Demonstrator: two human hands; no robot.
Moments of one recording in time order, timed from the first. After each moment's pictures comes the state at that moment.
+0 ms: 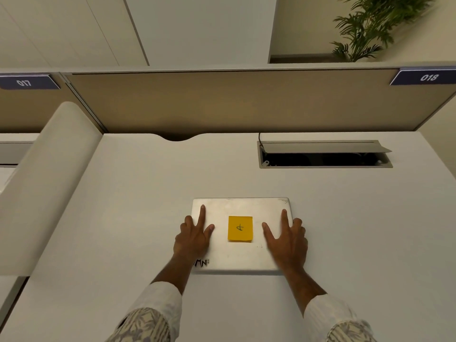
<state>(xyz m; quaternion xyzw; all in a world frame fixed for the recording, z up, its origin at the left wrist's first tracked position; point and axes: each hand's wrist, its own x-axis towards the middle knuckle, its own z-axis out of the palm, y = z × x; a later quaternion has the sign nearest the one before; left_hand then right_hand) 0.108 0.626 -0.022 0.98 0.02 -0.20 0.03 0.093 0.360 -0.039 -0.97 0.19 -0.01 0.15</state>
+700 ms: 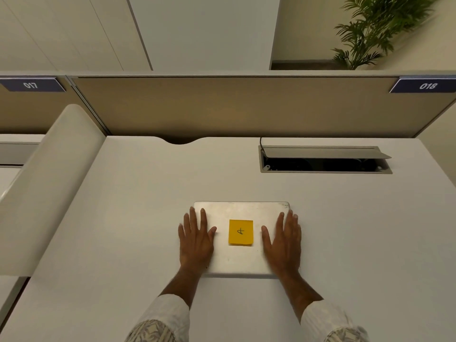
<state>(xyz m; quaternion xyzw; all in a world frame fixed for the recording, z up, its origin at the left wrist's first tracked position) 0.091 0.615 -0.024 0.99 0.05 -0.07 0.07 0.087 0.374 -0.033 -0.98 0.11 -0.05 0.15</state>
